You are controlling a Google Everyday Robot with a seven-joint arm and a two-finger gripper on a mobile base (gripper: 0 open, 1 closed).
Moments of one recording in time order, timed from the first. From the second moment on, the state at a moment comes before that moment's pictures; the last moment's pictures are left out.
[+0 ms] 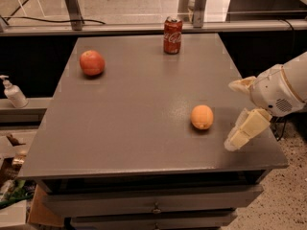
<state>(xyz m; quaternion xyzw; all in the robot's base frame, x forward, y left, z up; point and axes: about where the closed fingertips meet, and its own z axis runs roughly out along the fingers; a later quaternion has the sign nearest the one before) 0.468 -0.183 0.855 -0.57 0.76 0.16 0.27</state>
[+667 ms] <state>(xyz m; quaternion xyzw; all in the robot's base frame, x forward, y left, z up) 0.475 -0.176 0.846 -0.56 0.75 0.16 0.30</state>
